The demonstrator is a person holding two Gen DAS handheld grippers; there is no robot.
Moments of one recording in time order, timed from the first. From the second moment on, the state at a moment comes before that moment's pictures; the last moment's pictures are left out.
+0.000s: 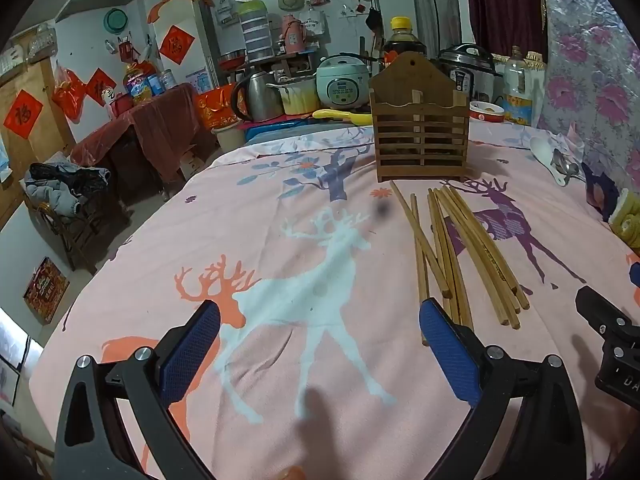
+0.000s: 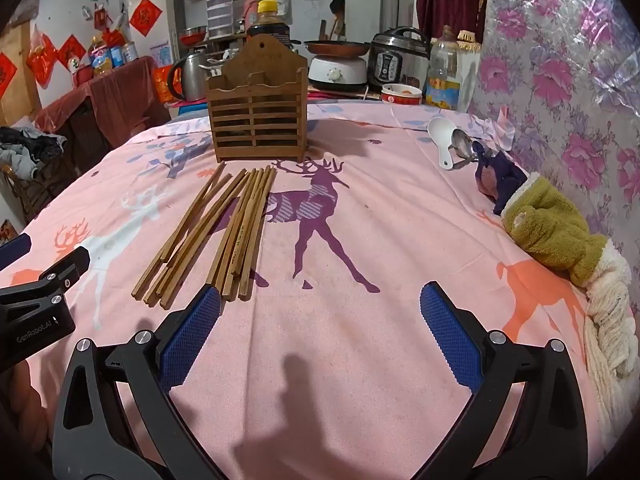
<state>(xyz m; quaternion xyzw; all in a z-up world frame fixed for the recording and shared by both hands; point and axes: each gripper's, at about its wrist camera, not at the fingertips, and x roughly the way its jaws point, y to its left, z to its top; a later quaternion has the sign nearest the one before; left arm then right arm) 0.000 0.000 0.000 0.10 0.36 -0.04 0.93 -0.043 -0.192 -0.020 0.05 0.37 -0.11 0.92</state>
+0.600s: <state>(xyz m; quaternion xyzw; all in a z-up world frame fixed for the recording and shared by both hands) 0.000 0.000 0.000 0.10 0.36 -0.04 0.93 -0.043 -0.193 -0.021 0.05 0.37 -0.11 0.92</state>
